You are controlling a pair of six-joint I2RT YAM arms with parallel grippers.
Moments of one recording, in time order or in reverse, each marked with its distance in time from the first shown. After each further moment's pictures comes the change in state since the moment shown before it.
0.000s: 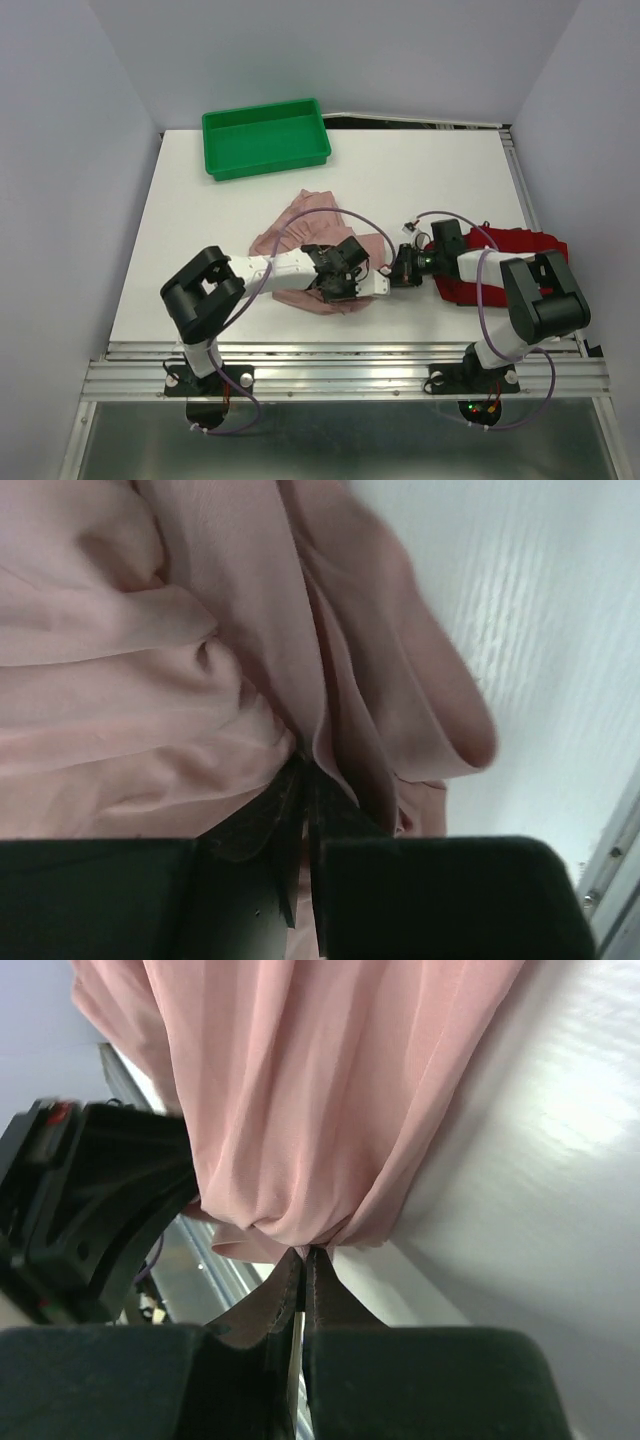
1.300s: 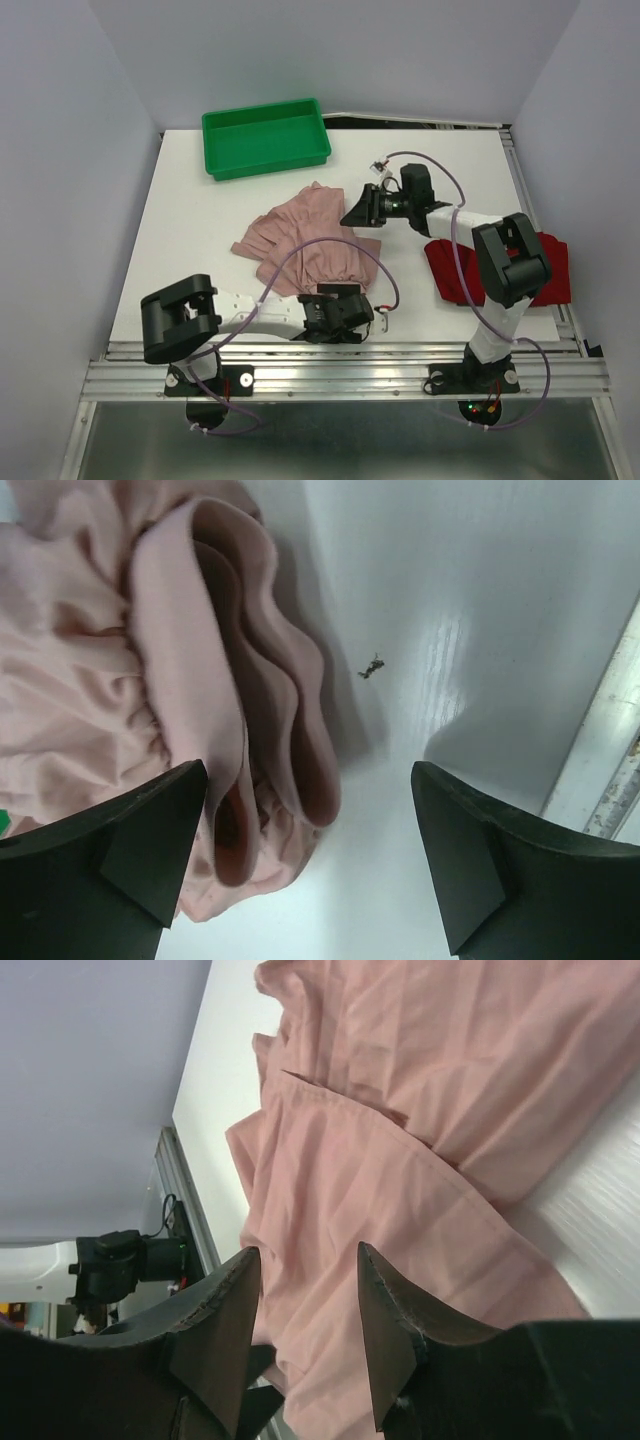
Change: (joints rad) left arm -0.301 -0.216 -0.273 0.178 -0.481 -0.151; right arm 0.118 0.275 0.489 0.240 0.003 0.157
